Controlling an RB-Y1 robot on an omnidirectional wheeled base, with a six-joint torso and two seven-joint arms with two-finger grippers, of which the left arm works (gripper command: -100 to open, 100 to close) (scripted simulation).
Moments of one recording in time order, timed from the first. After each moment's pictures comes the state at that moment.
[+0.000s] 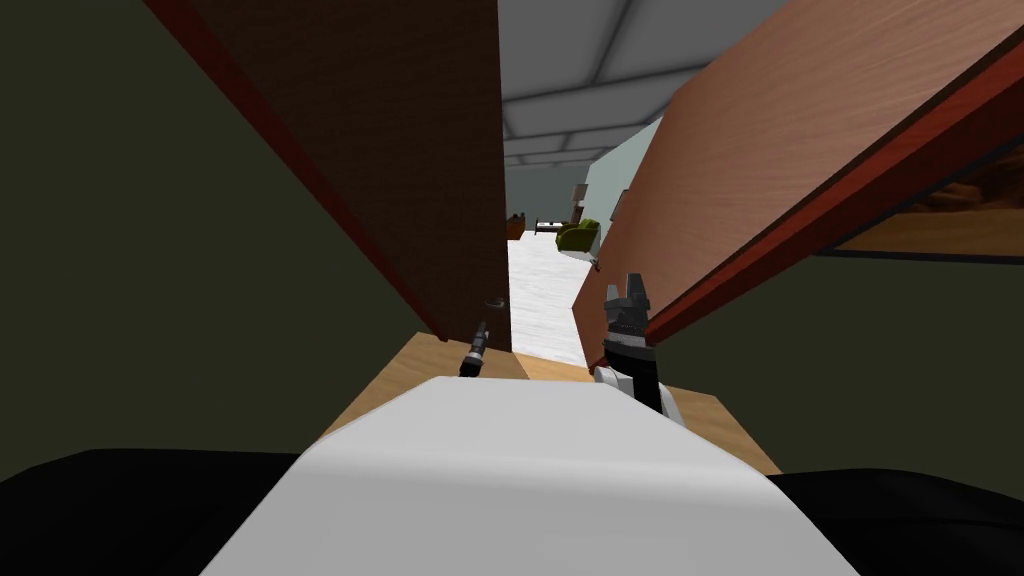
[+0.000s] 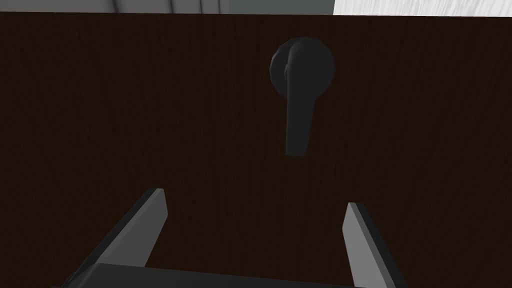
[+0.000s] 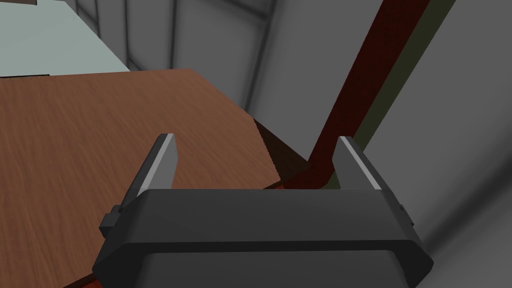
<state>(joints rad) 0.16 0.05 -0.16 -1.06 -0.04 -0.72 0.04</state>
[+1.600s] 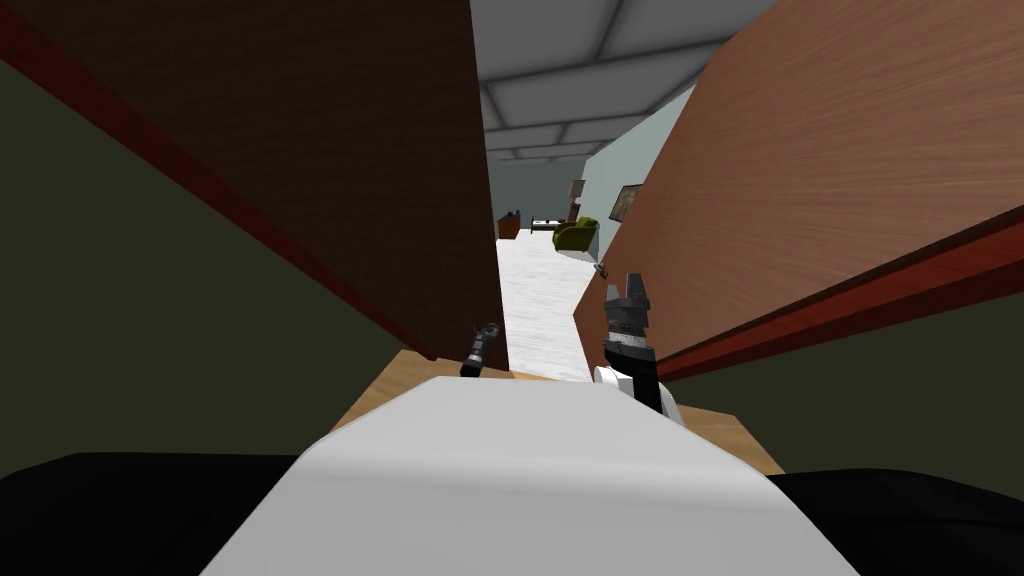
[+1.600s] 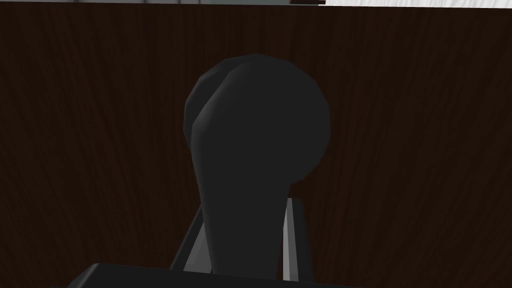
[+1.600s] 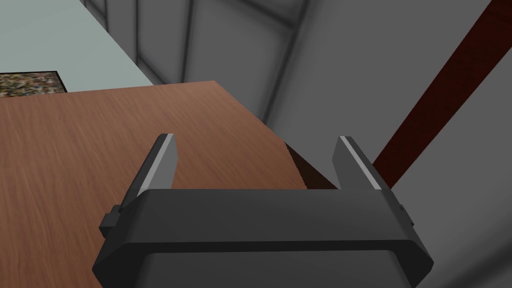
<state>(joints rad) 0.13 0.04 -0.15 -0.96 -0.03 -0.76 0.04</state>
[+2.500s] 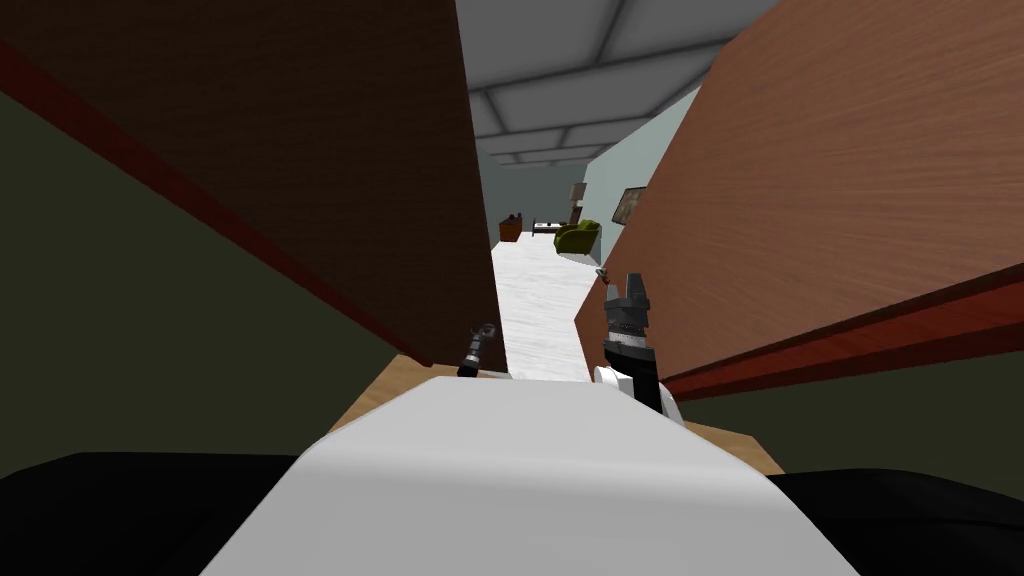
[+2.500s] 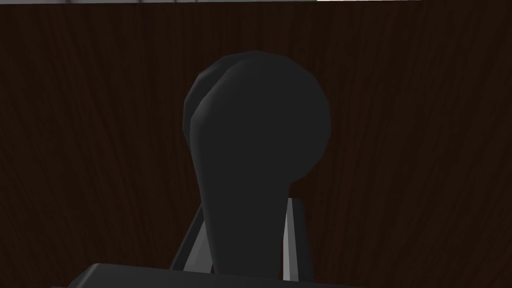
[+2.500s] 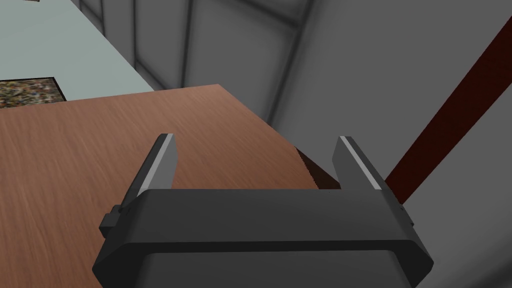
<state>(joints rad) 0.14 0.05 -0.12 -0.95 -0.02 -0.74 0.02</state>
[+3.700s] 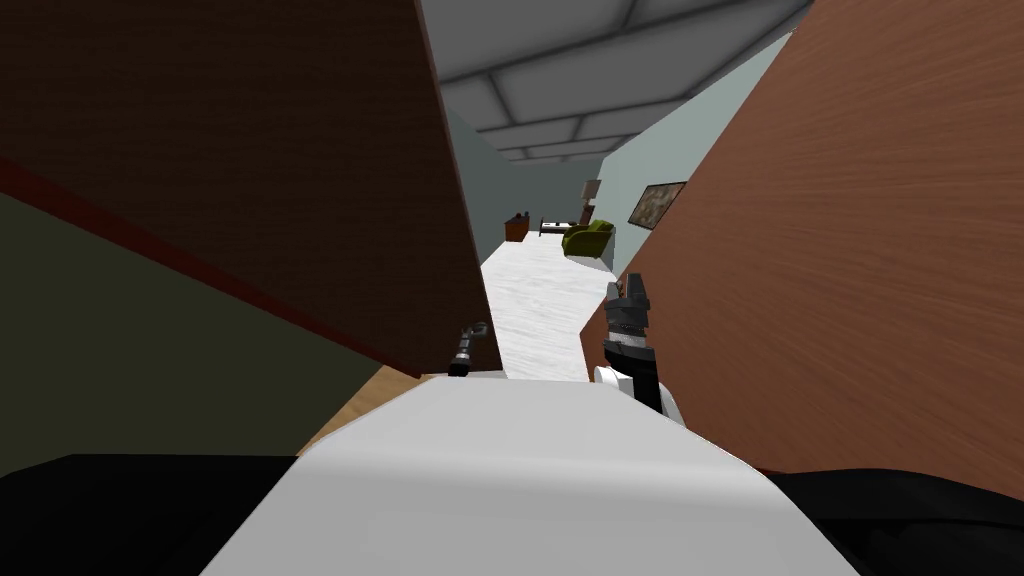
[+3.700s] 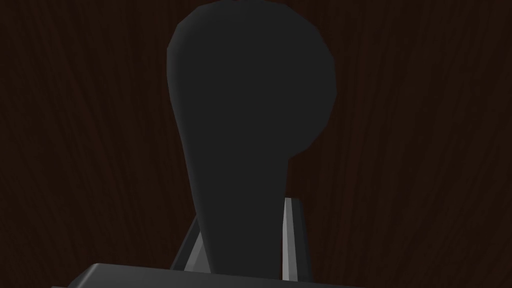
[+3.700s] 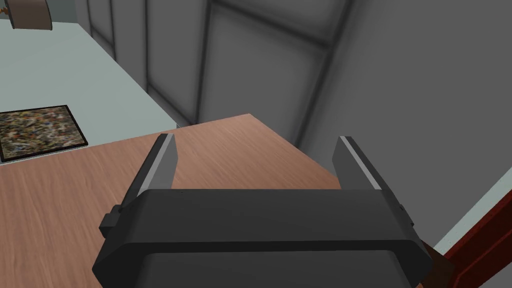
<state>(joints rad) 0.12 0.07 0.00 -0.95 0.04 -0.73 0.00</state>
